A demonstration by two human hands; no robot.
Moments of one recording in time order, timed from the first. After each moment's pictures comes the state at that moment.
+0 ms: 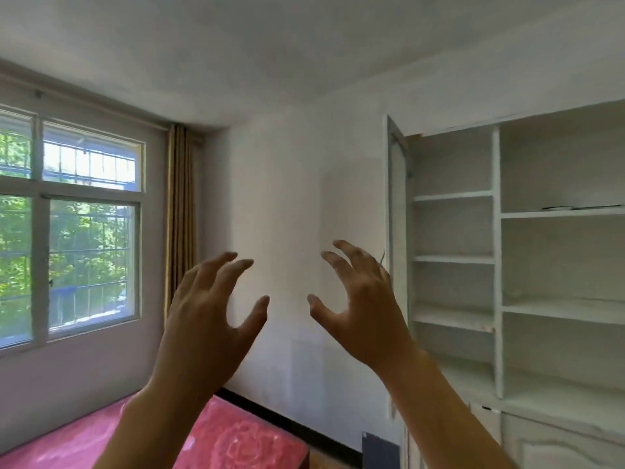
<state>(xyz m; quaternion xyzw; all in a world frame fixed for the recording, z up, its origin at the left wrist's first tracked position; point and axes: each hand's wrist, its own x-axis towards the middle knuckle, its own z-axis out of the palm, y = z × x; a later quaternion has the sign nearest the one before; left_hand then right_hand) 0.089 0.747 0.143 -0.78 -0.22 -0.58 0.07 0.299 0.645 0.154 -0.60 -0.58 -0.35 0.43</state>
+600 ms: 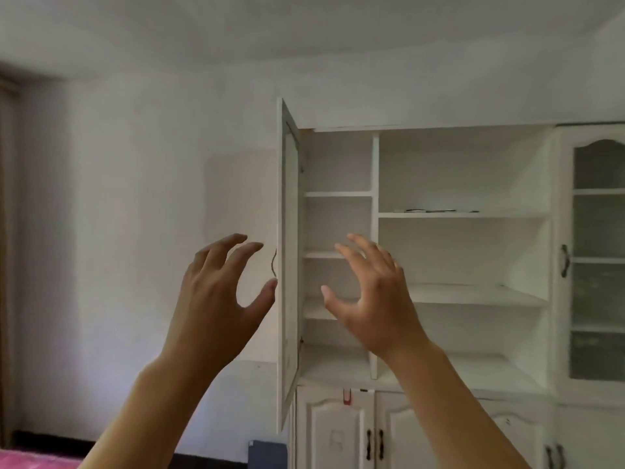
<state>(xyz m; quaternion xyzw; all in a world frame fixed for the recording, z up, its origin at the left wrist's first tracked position) 0.294 0.776 0.160 -0.81 -0.04 -0.58 -0.06 0.445 0.589 0.161 -0.73 -0.43 -0.42 0.33</state>
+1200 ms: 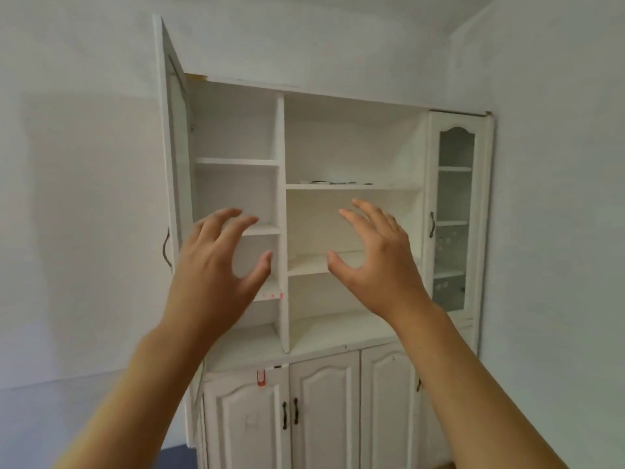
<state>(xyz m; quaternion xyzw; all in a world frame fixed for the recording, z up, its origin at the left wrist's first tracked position) 0.445 0.803 0.168 -0.83 0.11 -0.52 -0.16 0.507 0.561 0.174 -0.81 -0.26 -0.47 0.24</state>
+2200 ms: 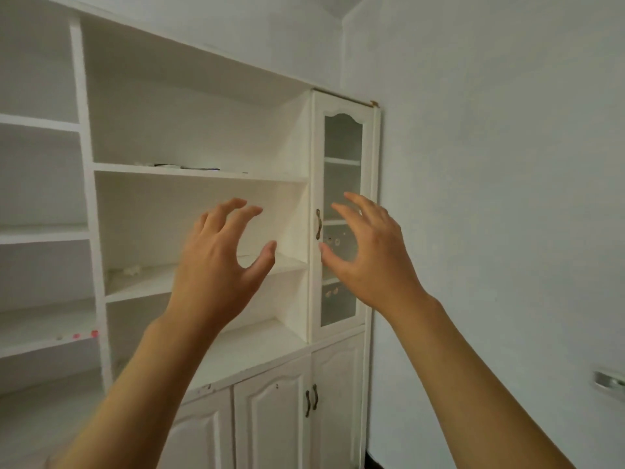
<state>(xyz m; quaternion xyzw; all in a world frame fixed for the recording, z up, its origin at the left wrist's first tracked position) 0.747 0.479 0.156 -0.81 0.21 -0.47 -0.26 0.741 0.247 0.166 -0.85 -0.14 -0.49 0.16</state>
